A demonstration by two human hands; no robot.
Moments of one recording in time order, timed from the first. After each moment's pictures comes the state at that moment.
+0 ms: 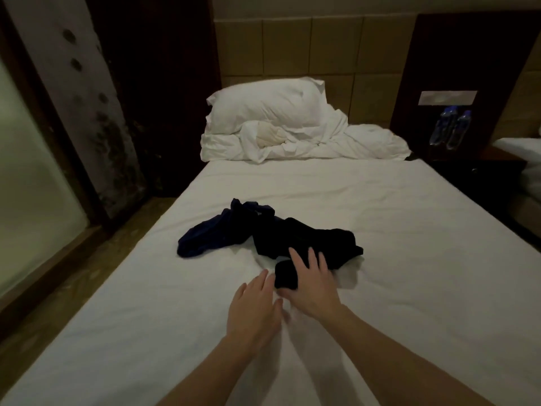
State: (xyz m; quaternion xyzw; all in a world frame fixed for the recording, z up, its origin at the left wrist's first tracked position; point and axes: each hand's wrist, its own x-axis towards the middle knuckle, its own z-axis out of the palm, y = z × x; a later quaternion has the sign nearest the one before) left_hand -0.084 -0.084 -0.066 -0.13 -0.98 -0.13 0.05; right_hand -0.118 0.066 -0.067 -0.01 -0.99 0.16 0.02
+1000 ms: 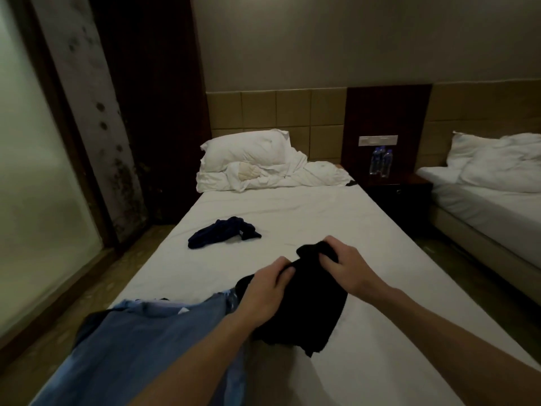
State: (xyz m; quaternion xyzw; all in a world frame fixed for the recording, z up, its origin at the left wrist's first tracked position) left_hand 0.246 -0.030 0.109 -0.28 -0.85 -0.45 0.07; right_hand 0.275 0.174 0.148 0.12 -0.87 0.44 0.17
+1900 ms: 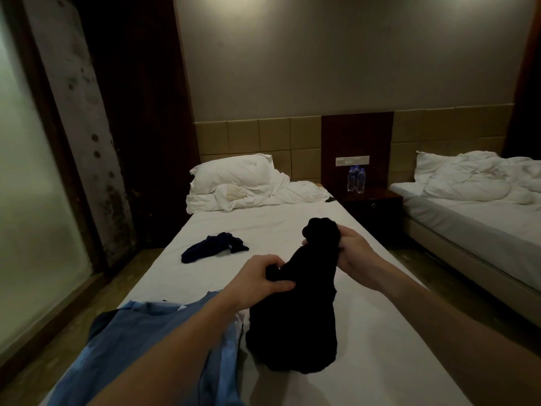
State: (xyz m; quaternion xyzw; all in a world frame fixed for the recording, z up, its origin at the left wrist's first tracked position) left_hand 0.326 -0.043 0.180 -0.36 -0.81 -0.45 -0.02; right_hand 0.388 0.179 0.220 0.07 -0.62 0.78 0.07
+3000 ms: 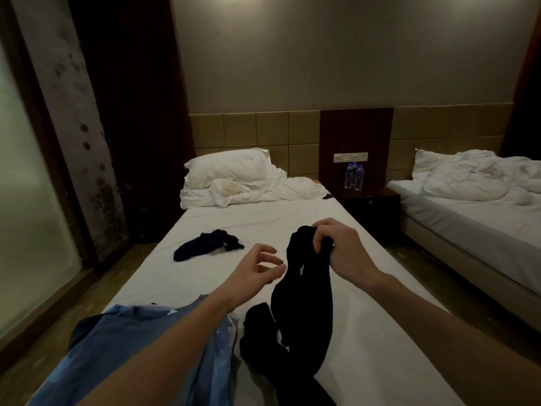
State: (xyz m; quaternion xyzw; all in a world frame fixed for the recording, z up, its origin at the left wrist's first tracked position) left_hand 0.298 -0.037 0.176 -0.28 -0.74 -0.60 -0.12; right_hand 0.354 0.183 0.213 0.13 -0.88 0.32 0.32
